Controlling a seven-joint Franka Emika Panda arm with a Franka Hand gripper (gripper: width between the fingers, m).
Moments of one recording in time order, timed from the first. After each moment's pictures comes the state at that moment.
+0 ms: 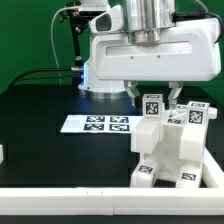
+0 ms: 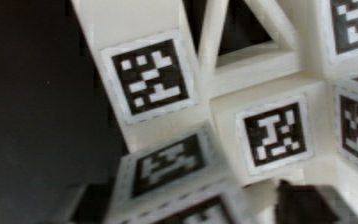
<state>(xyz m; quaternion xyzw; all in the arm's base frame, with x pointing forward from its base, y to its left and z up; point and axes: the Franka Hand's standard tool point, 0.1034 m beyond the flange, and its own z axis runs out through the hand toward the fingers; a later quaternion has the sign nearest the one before) 0.571 0.049 0.116 -0.94 0.35 -0.02 0.06</state>
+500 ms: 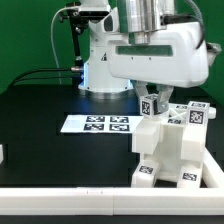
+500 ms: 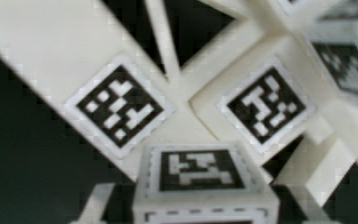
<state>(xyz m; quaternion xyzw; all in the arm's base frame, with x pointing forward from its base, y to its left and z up) 0.571 0.047 0.113 -0.80 0.59 0.00 0.06</state>
